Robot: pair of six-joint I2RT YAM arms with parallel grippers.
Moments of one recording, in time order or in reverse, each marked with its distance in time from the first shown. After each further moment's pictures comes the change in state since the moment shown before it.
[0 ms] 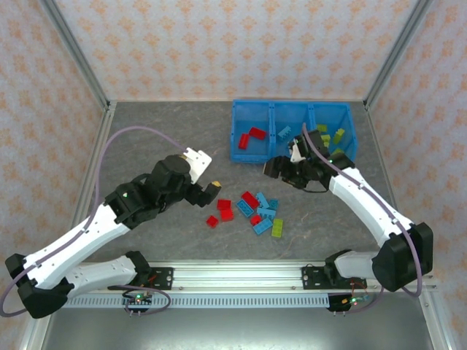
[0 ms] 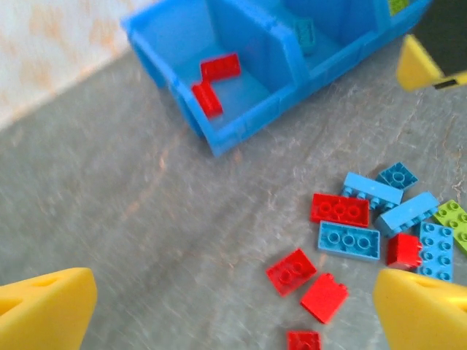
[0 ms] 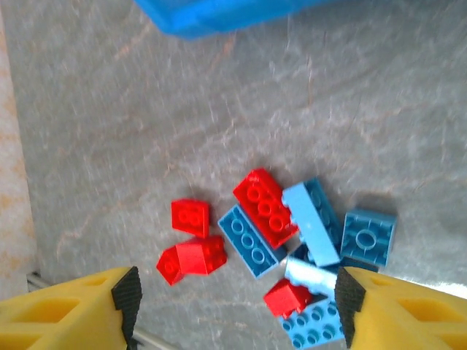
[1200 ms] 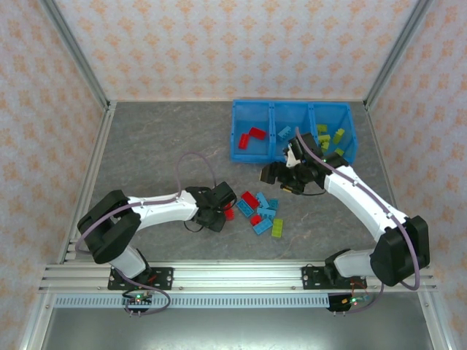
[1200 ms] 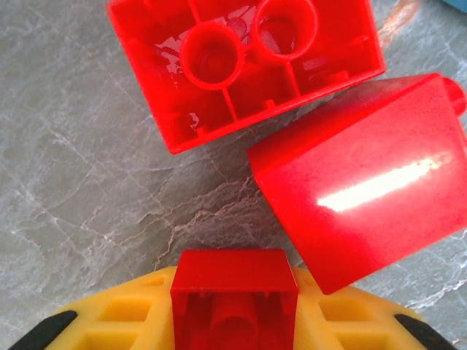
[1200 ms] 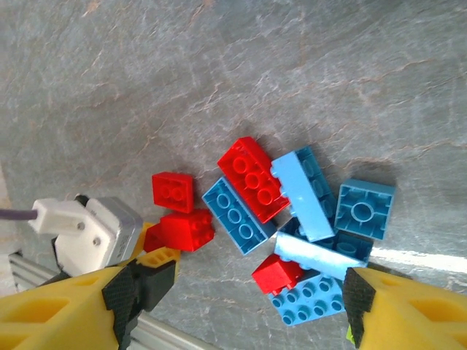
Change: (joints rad) left arm -0.046 0.565 -0.216 0.101 0.189 -0.366; right arm 0.022 0.042 0.005 -0.048 -0.020 -0.013
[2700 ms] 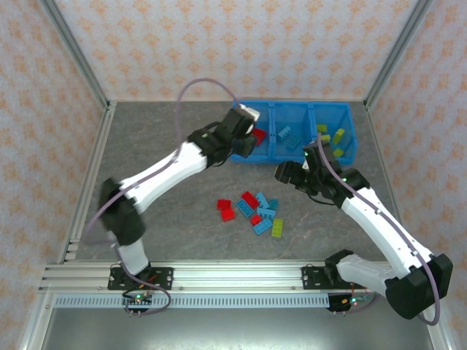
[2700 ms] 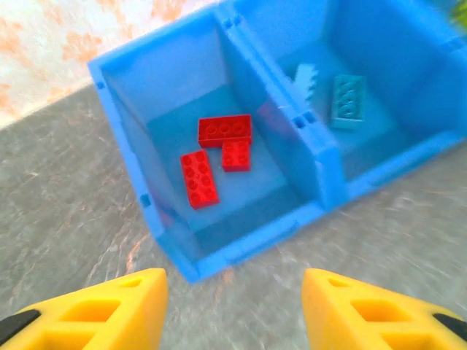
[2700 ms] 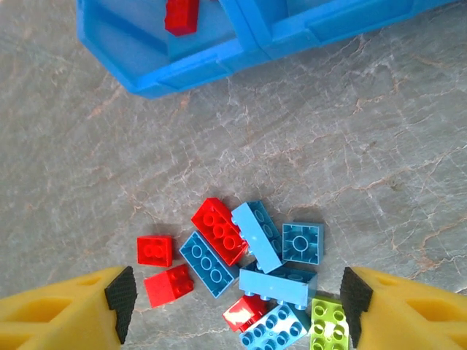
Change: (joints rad) left arm 0.105 0.088 0.750 0.019 -0.207 0.340; right arm 0.021 -0.233 -0.080 0.025 0.283 0.078
